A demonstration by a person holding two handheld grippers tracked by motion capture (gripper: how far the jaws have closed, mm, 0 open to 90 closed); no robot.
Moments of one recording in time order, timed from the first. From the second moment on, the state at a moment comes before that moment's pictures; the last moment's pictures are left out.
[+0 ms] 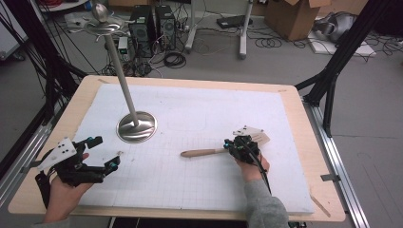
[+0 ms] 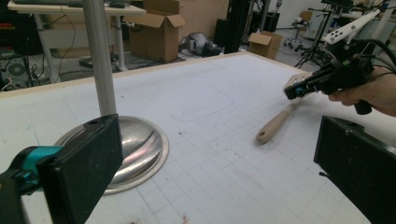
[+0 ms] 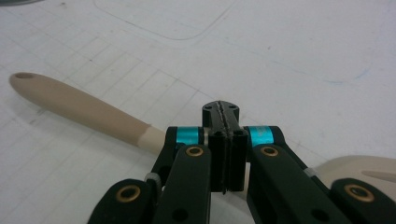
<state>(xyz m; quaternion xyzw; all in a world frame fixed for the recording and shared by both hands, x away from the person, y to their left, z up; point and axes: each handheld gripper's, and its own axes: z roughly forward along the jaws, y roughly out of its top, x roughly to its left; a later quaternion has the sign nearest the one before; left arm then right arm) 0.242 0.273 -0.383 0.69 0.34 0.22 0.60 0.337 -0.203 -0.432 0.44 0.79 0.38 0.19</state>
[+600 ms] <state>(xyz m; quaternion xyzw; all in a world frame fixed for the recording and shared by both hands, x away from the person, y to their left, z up) 0.241 0.272 -0.383 0.69 0.34 0.22 0.60 0.345 -0.206 -0.441 0.45 0.80 0.34 0.20</state>
